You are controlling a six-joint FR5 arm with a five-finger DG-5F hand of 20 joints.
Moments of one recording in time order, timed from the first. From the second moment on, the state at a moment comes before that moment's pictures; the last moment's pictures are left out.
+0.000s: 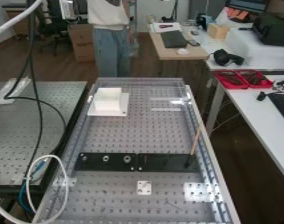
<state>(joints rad) 1.55 -1.61 -1.57 -3.10 -1.62 -0.68</state>
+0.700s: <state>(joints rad) 1.54 -1.61 -1.57 -3.10 -1.62 -0.68</state>
